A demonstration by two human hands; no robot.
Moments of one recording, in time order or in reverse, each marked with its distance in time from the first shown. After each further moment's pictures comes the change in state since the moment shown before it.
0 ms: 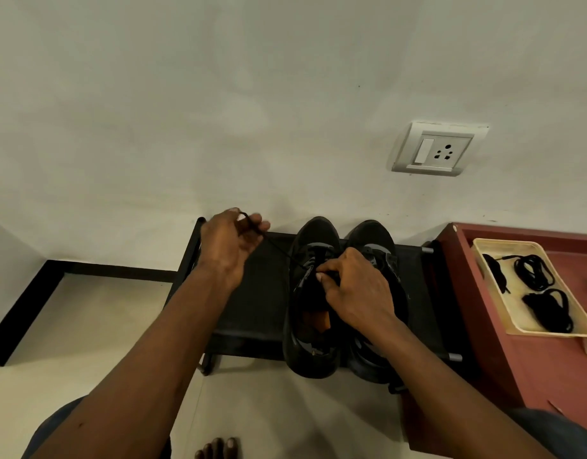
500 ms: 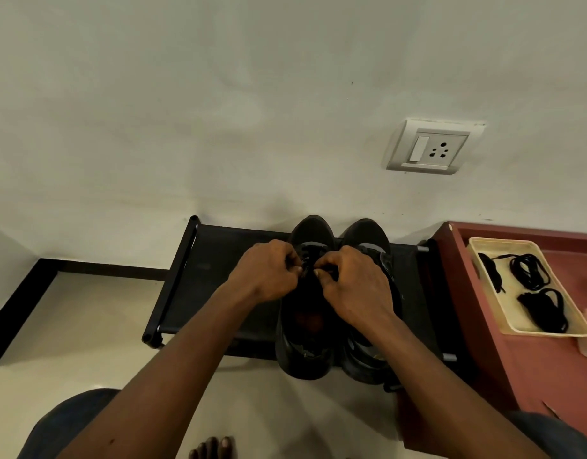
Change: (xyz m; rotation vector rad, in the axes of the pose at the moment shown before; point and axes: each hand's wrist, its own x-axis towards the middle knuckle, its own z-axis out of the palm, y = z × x) left_hand -0.013 -0.038 0.017 1.541 -0.501 0.348; right_hand 0.004 0.005 -0.005 0.056 0.083 -0.011
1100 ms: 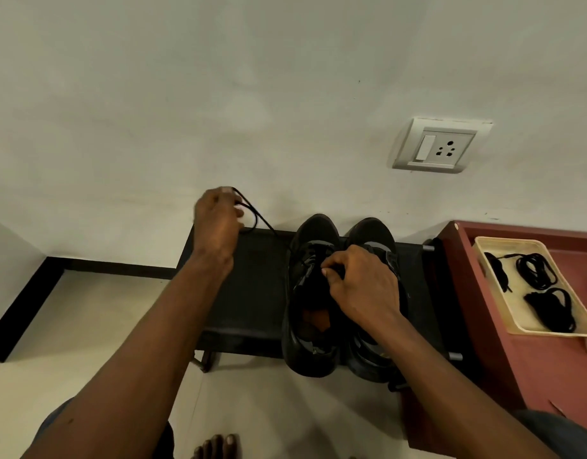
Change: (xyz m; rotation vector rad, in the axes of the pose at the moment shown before) left_hand 0.009 -0.021 -0.052 -1.051 0.701 -0.257; right_hand -0.003 -0.005 -0.003 -0.067 0.026 0.034
